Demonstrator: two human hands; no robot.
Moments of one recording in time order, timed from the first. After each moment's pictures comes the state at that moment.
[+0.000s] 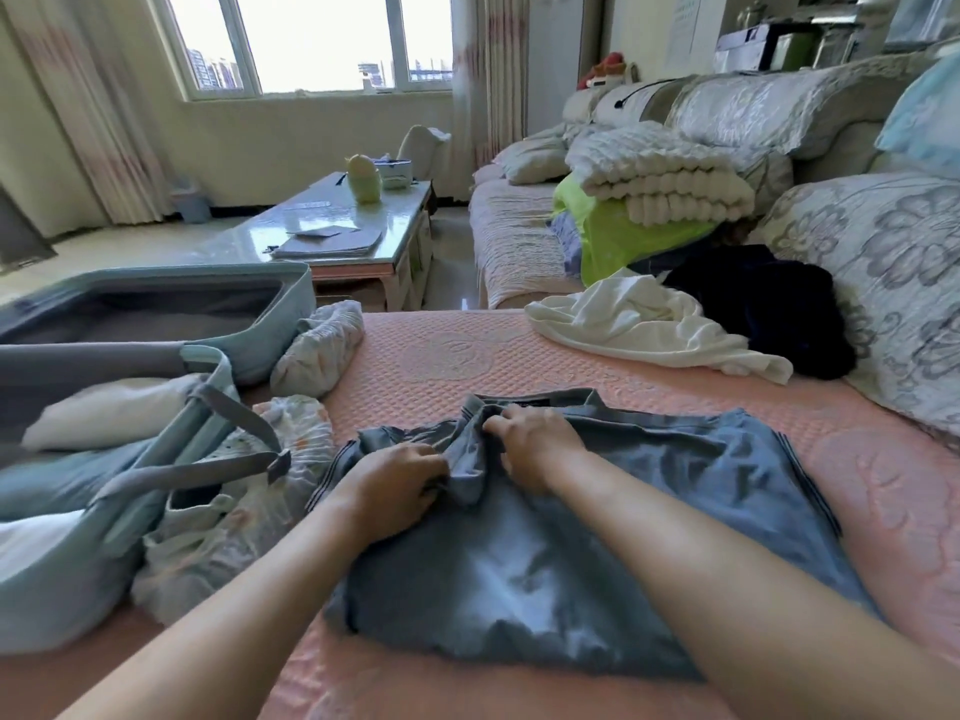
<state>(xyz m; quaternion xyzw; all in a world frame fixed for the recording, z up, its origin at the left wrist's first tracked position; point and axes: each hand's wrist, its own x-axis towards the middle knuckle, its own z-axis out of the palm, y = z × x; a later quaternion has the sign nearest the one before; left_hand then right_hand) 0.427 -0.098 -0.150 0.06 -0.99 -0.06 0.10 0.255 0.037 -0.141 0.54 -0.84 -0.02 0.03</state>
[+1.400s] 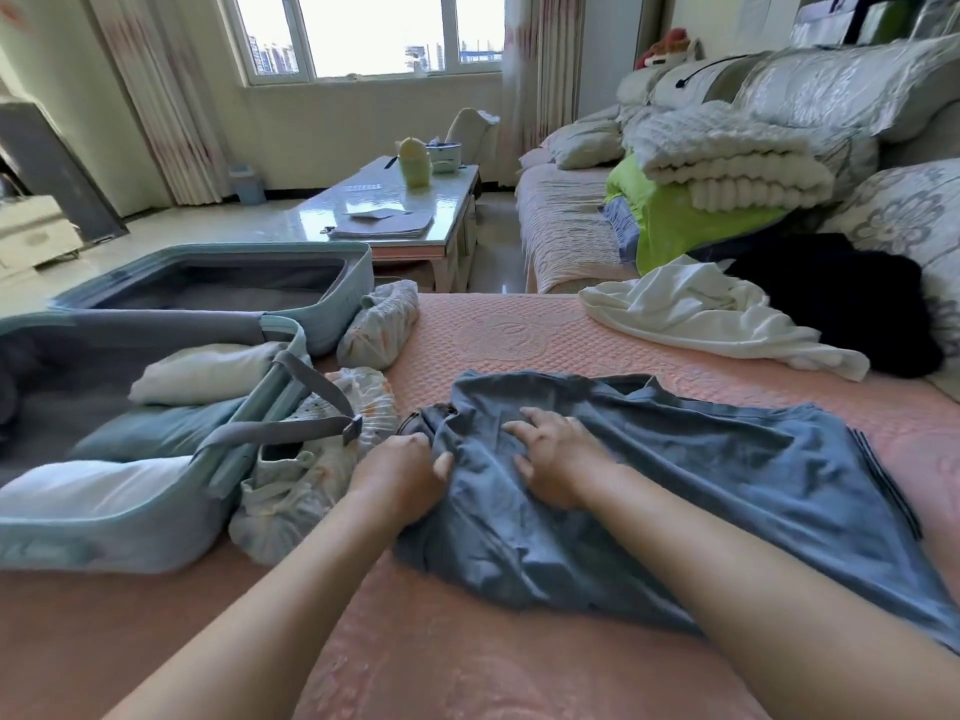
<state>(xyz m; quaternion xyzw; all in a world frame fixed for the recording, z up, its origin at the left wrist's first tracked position) 0.475 -0.089 -0.140 0.39 -0.91 -0.09 0.03 0.310 0.030 -0.150 0.53 -0.84 0.03 -0.07</state>
